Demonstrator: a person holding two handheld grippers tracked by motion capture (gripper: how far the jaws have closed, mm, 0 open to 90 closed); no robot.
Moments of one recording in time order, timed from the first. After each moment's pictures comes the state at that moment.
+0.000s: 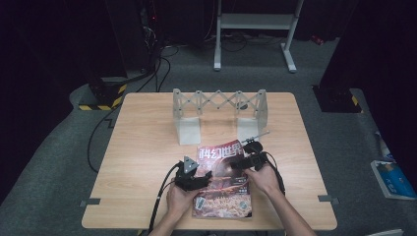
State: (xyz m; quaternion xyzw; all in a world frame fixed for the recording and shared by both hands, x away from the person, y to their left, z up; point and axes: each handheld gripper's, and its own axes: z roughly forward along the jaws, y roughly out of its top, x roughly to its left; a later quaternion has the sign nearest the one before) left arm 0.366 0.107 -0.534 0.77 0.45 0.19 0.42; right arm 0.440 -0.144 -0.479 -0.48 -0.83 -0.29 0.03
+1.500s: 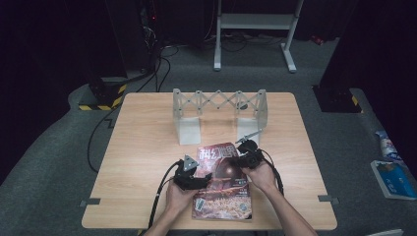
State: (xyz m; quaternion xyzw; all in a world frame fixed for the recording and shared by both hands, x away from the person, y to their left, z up) left arm 0.372 0.114 -0.530 0.79 0.43 0.16 0.41; right arm 0.440 -0.129 -0.472 -0.40 -0.87 -0.30 0.01
